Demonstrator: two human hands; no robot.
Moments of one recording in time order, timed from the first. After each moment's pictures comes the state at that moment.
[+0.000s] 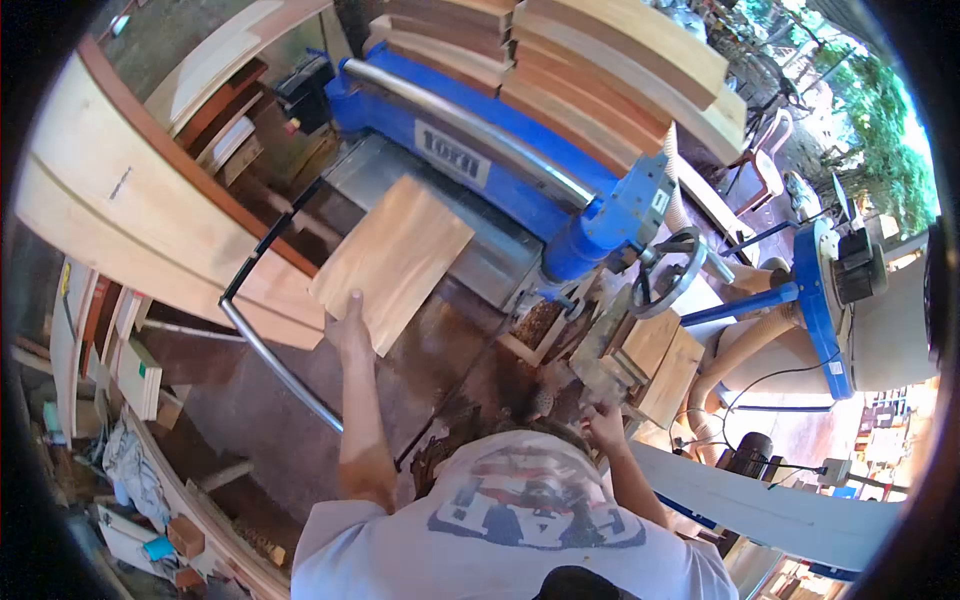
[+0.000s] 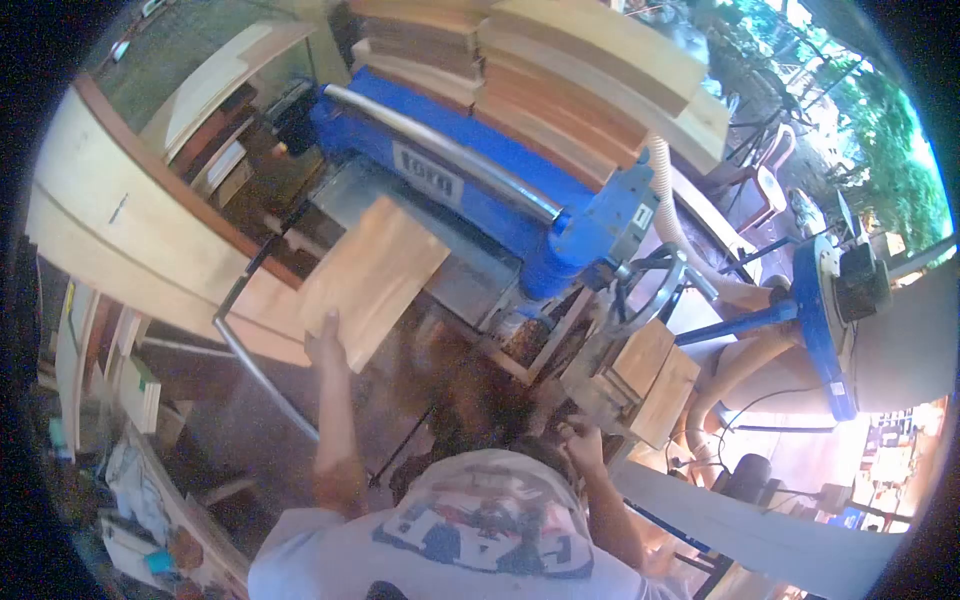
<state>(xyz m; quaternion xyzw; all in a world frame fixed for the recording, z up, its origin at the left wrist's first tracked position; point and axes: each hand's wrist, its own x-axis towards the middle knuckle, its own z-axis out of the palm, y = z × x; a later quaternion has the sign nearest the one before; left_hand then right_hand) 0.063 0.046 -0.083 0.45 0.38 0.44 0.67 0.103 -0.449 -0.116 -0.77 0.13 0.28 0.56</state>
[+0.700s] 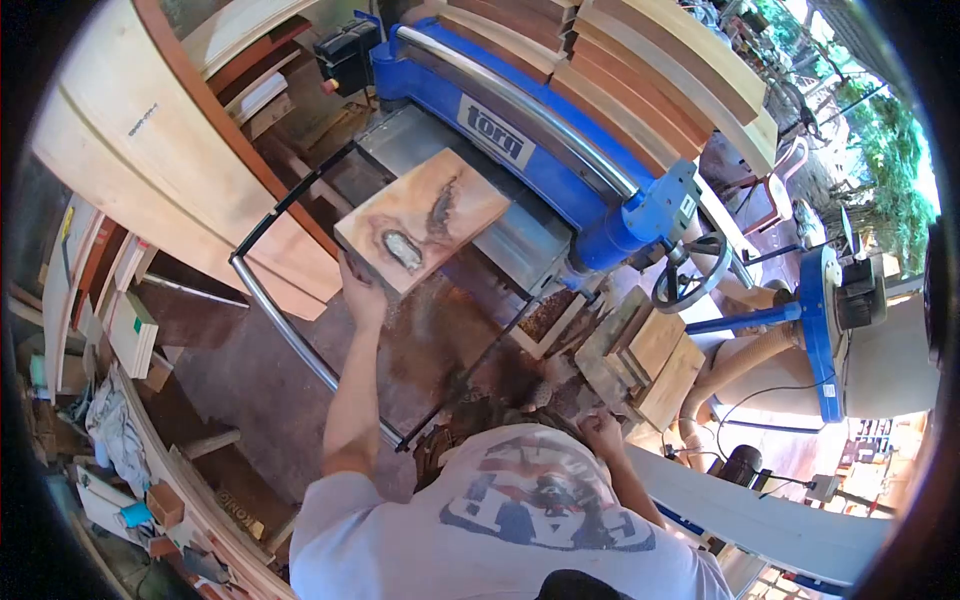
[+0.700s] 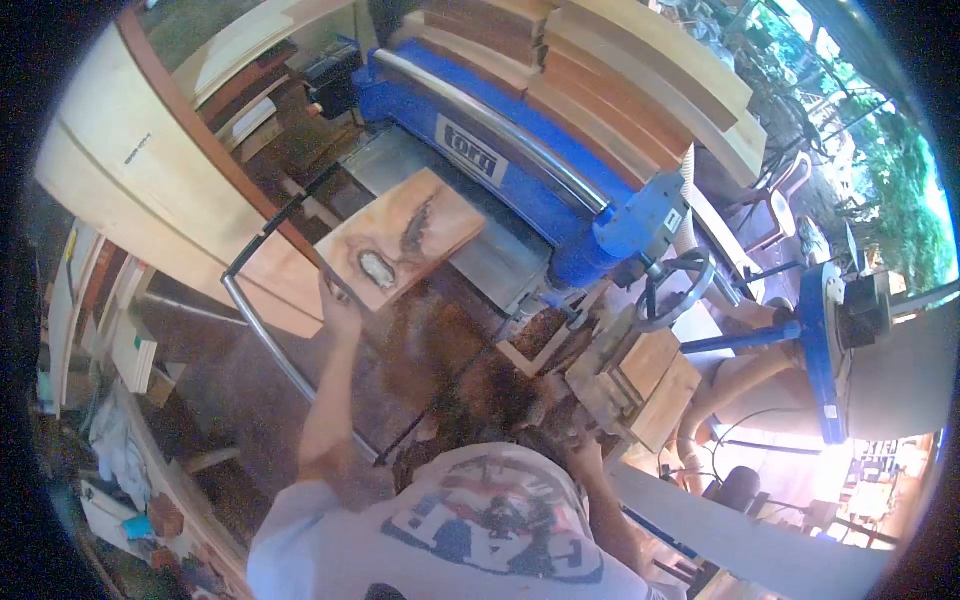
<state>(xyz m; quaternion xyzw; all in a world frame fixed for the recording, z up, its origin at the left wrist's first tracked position) 0.046 0.081 -0.115 0.65 0.42 0.39 0.50 0.060 -0.466 -0.127 -0.94 -0.06 0.22 0.27</state>
